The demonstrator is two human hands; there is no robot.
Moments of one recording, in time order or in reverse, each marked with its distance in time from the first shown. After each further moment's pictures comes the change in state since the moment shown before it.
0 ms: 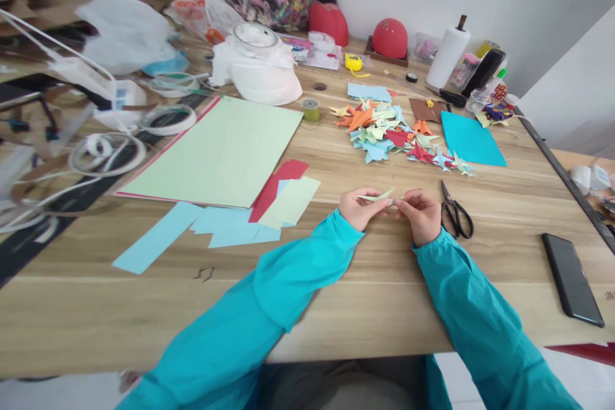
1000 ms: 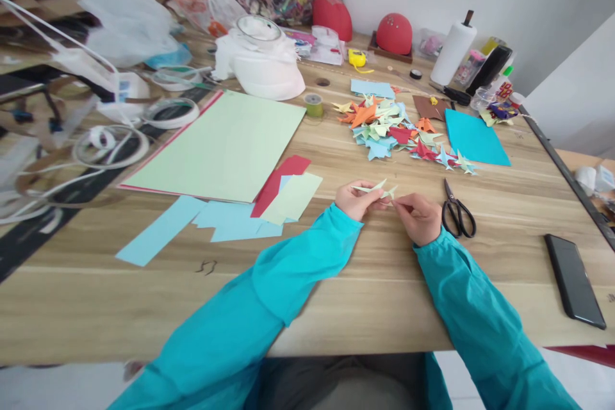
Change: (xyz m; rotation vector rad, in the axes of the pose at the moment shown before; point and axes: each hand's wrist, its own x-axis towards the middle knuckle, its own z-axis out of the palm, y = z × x) left_hand 0.003 0.010 -0.001 -0.184 0.063 -0.087; right_hand -0.006 -0.001 -0.007 -0.635 -0.112 -0.583
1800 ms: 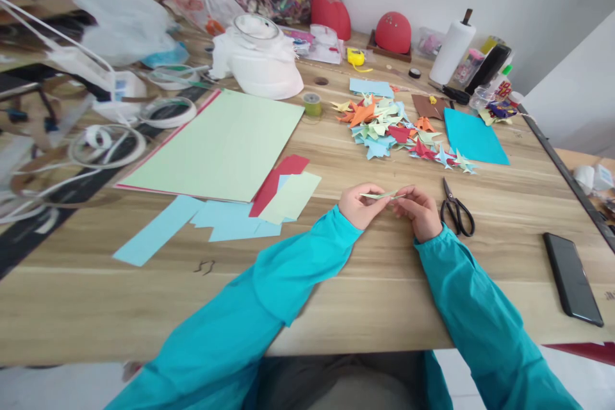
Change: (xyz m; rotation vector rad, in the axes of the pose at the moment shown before) left_hand -0.003 -0.009 -0.006 0.444 -0.093 0.320; right_hand 0.005 0.009 0.002 0.863 -0.113 0.699
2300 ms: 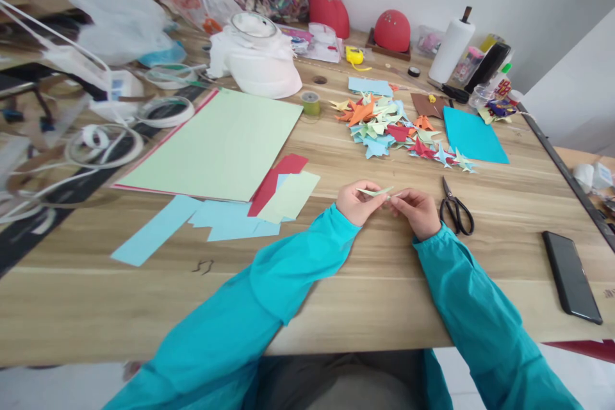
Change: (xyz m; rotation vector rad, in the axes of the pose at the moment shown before) left_hand 0.003 0.005 0.000 -0.075 0.024 -0.089; right_hand 0.002 -0.001 0.002 -0.211 -0.010 -0.077
